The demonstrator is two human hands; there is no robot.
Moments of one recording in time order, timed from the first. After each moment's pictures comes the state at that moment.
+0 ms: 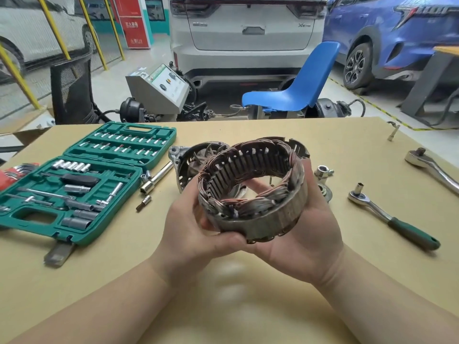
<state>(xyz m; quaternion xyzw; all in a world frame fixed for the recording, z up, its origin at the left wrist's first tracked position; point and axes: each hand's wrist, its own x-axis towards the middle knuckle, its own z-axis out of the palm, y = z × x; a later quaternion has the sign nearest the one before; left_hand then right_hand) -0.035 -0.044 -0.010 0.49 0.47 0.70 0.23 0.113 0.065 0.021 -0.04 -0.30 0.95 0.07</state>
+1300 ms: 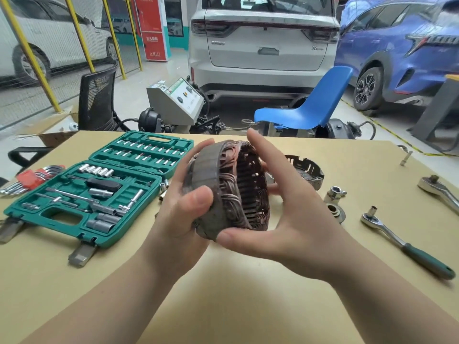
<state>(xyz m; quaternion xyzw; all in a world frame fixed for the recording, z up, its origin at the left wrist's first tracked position) -0.054 -0.064 0.042 0.37 0.33 0.77 0.40 0.097 0.048 0.077 -0.05 -0.87 0.38 0.32</state>
